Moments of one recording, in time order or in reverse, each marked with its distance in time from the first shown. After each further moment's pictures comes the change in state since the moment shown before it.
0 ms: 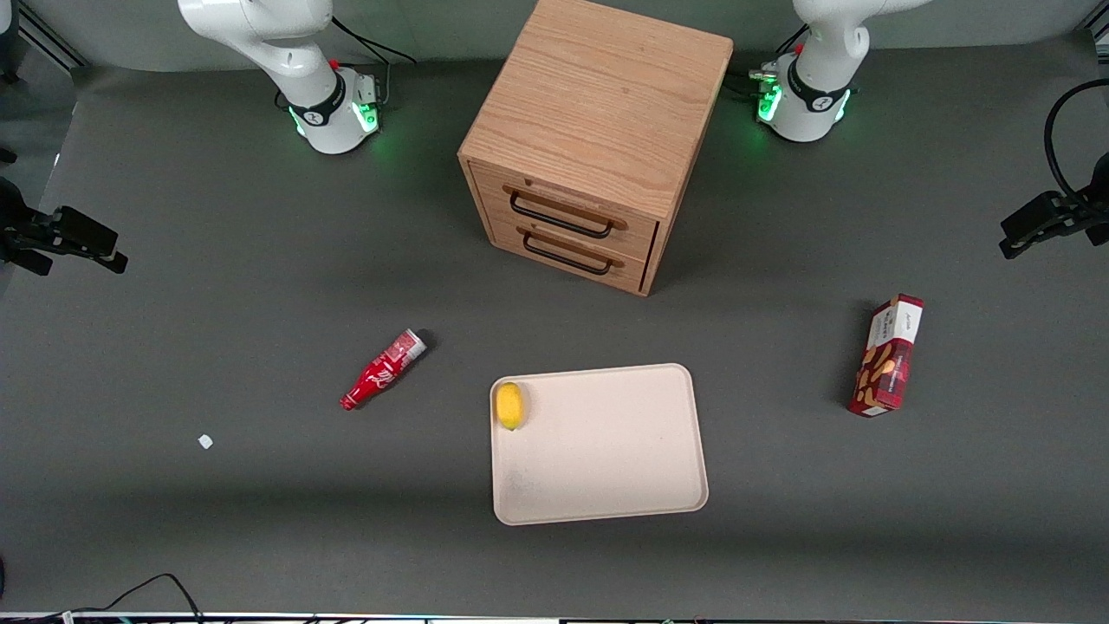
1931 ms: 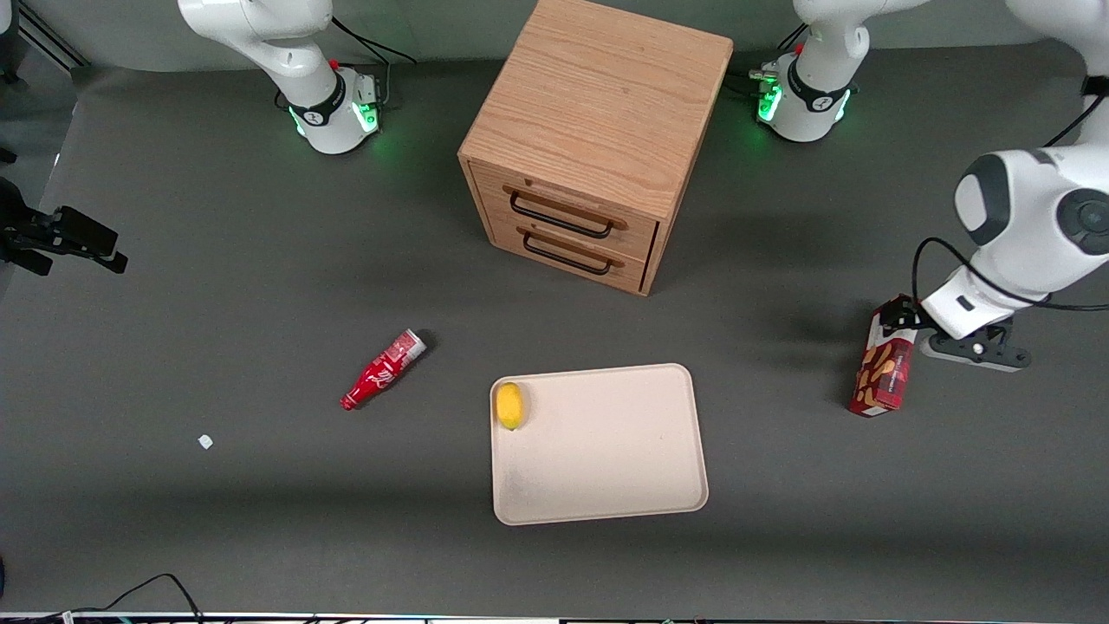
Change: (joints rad) arm 0.018 0.221 0.035 -0.590 -0.005 0.834 0.376
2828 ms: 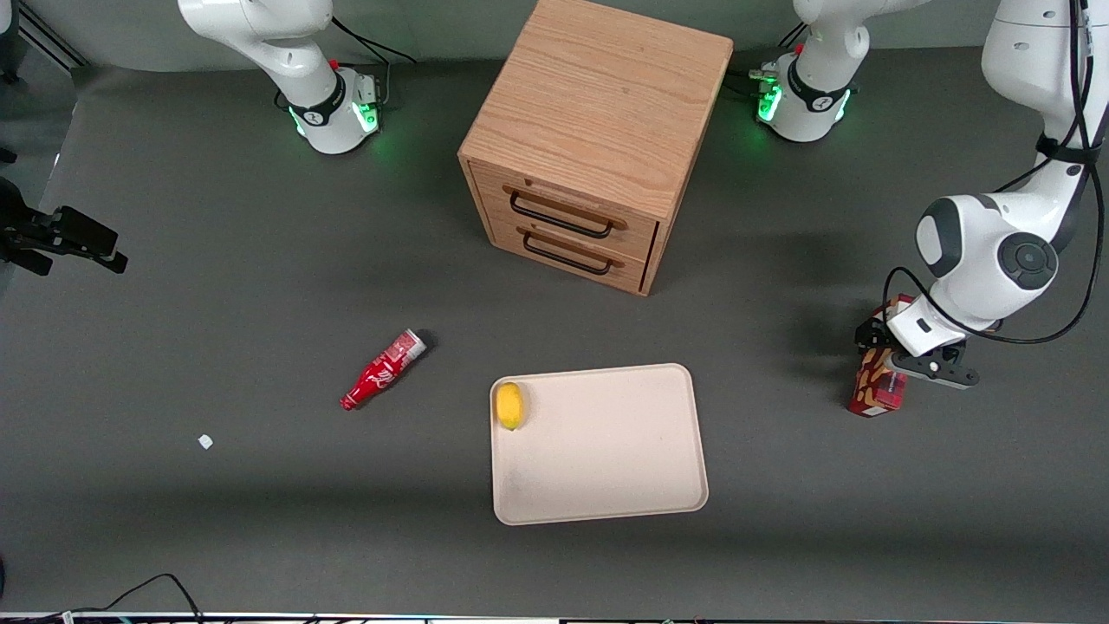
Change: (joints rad) arm 0.000 0.153 0.018 -0.021 0.004 0.172 0.071
